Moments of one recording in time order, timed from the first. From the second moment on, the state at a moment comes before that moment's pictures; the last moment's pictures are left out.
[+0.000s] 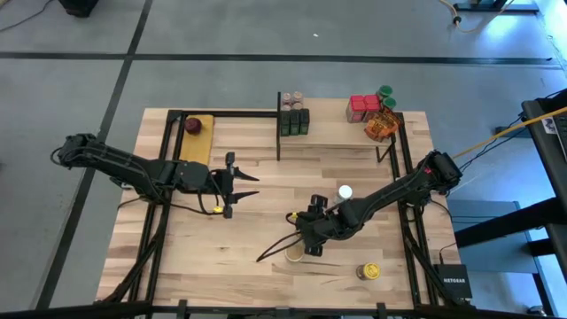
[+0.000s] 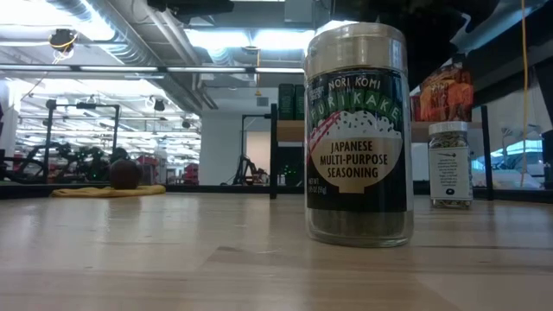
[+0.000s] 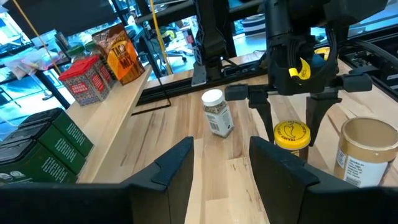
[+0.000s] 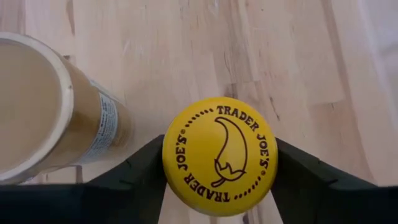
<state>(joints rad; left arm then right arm) -0.22 1.06 0.72 0.09 -0.33 0.22 0.42 1.77 1.23 -0.58 0.30 0.47</state>
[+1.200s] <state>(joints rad) -0.22 1.06 0.72 0.09 -0.33 0.20 0.19 1.43 1.52 -1.02 0.60 0.41</state>
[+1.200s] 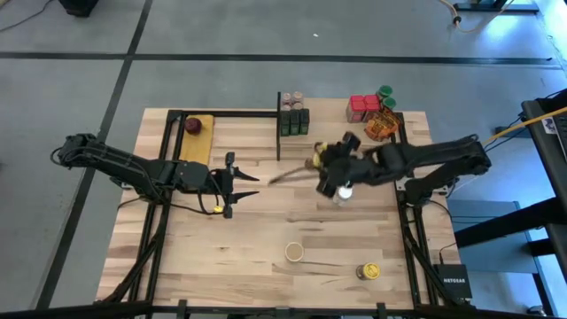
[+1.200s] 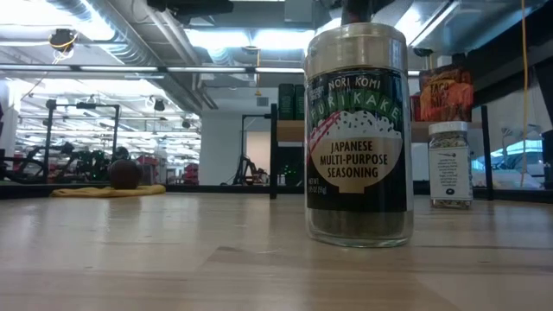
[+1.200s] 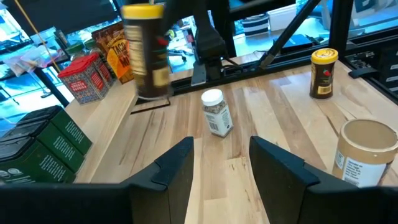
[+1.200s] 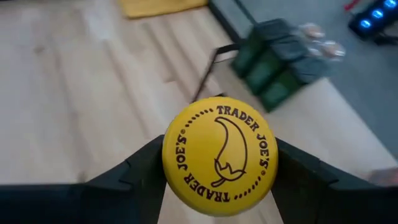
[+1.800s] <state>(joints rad) -0.22 1.06 0.72 0.10 -0.33 0.19 -0.23 1.42 1.64 -0.97 0.52 0.28</state>
